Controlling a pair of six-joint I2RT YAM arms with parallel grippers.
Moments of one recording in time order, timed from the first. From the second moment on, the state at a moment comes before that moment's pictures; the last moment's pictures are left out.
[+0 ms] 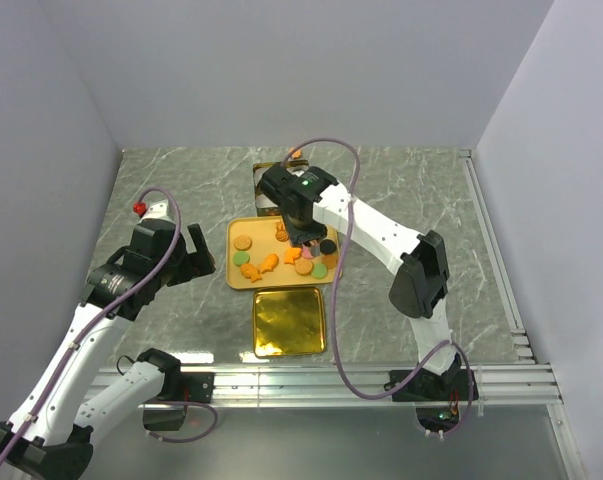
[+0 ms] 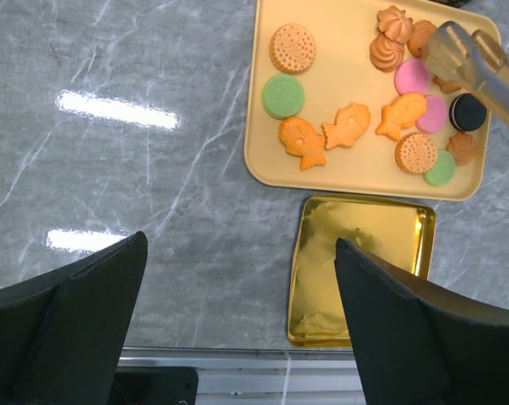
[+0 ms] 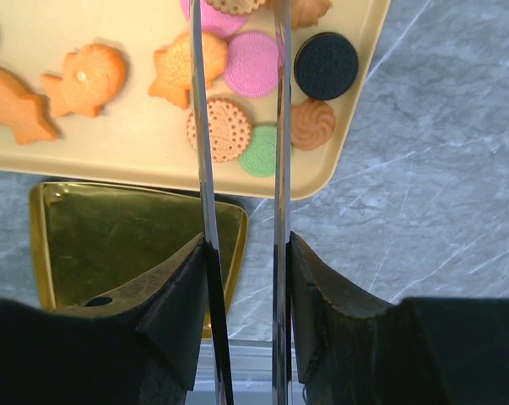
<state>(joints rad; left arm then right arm) -0.39 0.81 1.00 -0.95 -0.22 -0.59 0.84 2.05 2.03 -1.31 0.33 0.51</state>
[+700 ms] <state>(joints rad) -0.39 0.78 1.00 -0.95 -0.22 -0.59 0.79 2.08 2.37 -1.34 0.32 0.47</state>
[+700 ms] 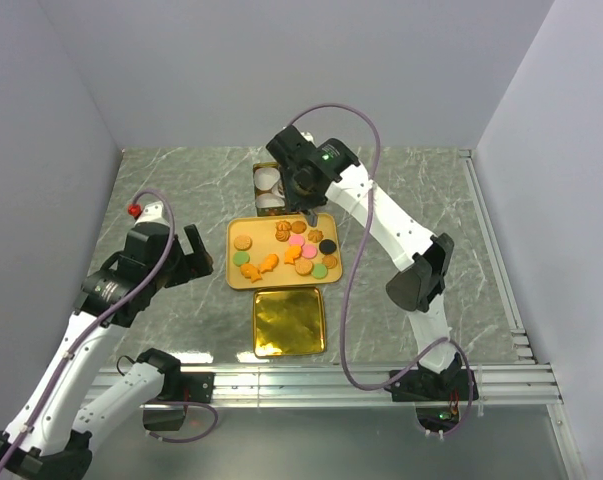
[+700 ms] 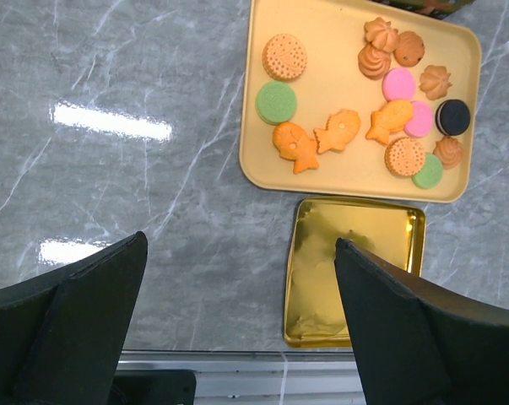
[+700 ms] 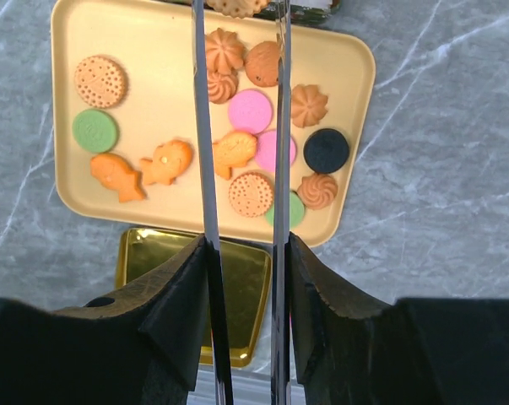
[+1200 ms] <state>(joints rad) -0.39 0.77 1.00 -0.95 -0.23 -0.59 0.71 2.16 2.37 -1.13 0.11 0.48</state>
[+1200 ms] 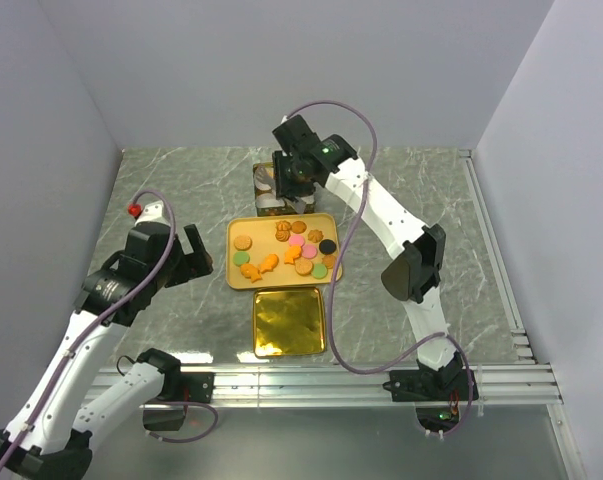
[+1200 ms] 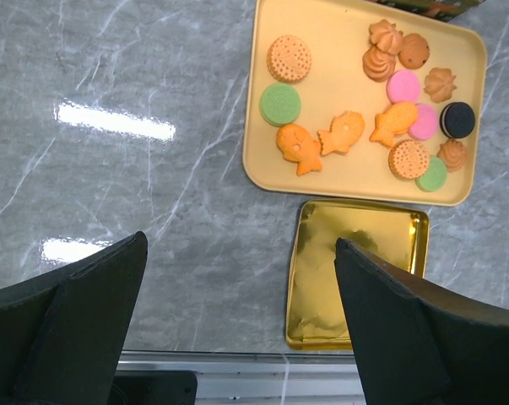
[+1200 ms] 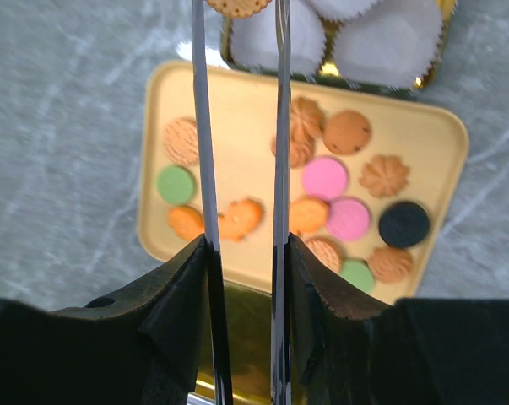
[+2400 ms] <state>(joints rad) -0.39 0.81 1.00 -0.95 -0.23 -0.59 0.56 2.37 2.40 -0.86 -0.09 0.57</state>
